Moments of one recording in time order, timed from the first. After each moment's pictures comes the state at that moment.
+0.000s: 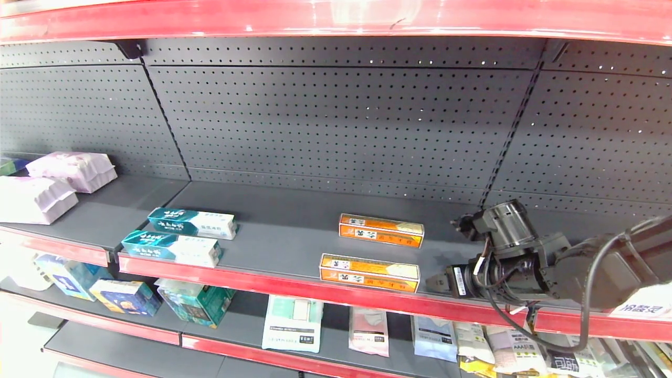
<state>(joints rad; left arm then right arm) -0.08 0.00 0.00 0.00 0.03 -0.02 0.40 1.88 -0.78 -0.18 -0.10 0.25</state>
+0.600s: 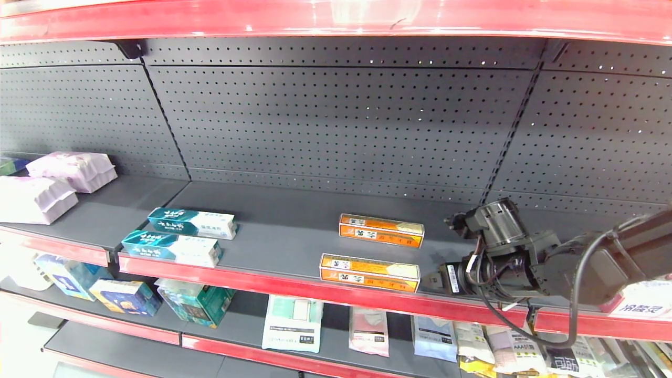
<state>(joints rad) -0.08 0.00 0.00 0.00 0.03 -0.02 0.42 1.90 -0.81 -0.18 -0.10 0.25</state>
